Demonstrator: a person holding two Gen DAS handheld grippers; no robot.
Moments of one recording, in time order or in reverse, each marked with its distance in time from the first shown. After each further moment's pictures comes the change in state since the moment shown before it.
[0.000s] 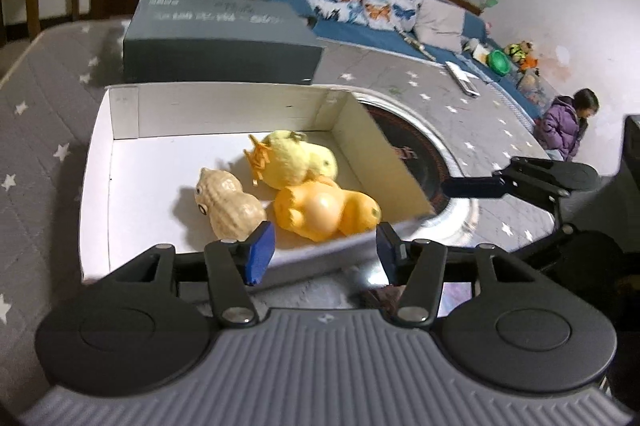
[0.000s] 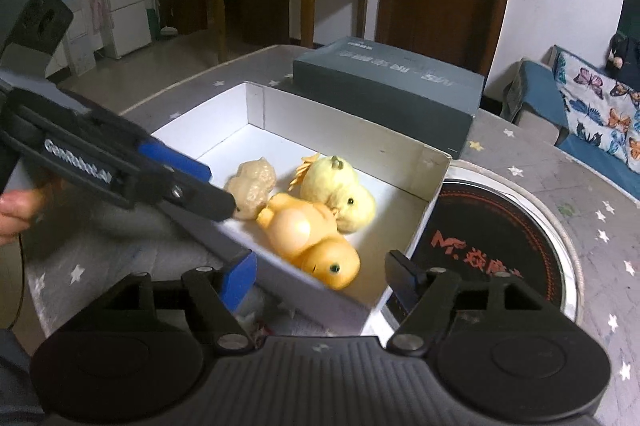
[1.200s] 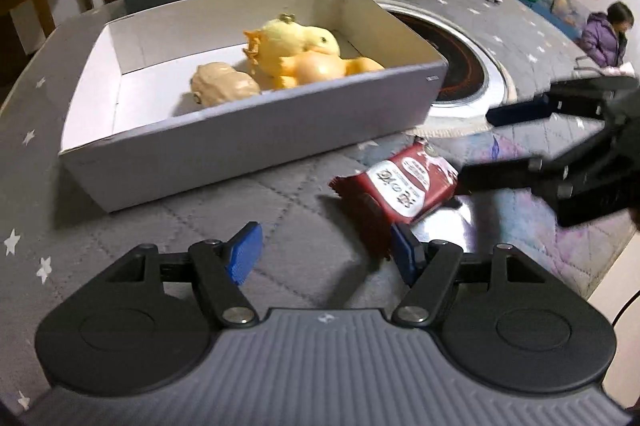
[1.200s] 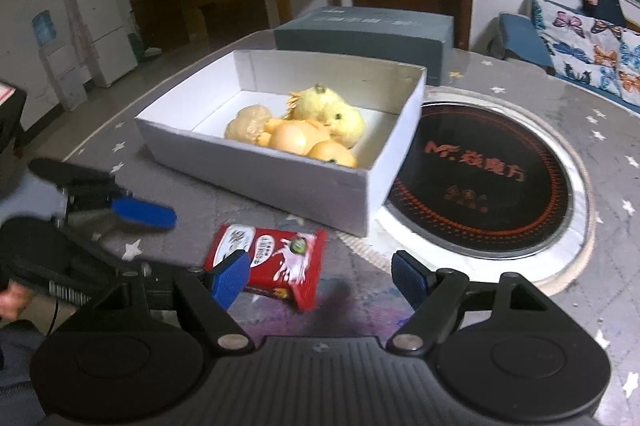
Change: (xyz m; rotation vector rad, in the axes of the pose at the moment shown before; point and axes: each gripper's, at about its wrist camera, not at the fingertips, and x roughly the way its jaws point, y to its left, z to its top) left arm 0.028 -0.027 -0.081 0.137 0.128 0.175; right arm -0.008 -0.007 -0.067 0.166 0.028 0.043
